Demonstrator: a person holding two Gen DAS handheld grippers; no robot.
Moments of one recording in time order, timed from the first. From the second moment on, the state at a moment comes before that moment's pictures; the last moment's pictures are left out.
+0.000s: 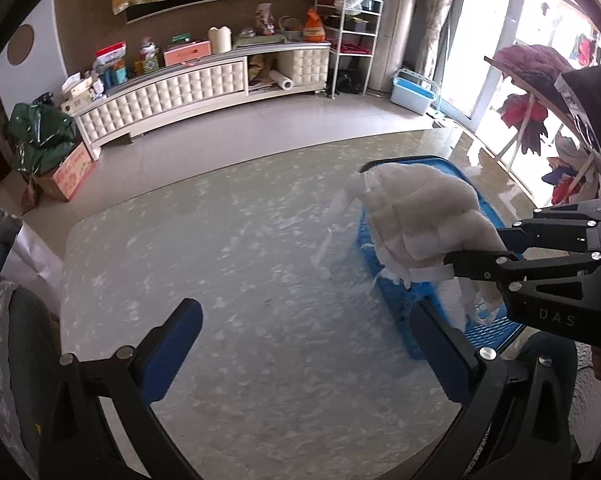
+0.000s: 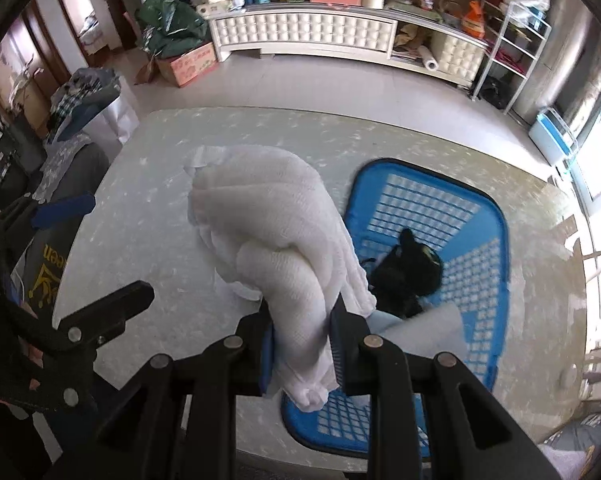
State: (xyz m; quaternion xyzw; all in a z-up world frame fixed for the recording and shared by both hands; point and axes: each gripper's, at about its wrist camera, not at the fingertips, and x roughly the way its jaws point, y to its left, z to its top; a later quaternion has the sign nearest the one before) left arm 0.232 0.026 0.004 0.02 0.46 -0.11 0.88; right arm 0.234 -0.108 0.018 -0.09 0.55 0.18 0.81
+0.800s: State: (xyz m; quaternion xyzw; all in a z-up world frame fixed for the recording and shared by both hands) left arm 0.273 -0.026 -0.036 0.04 0.49 -0.14 0.86; right arm 0.262 -0.203 -0.015 -0.05 0.56 0.06 0.82
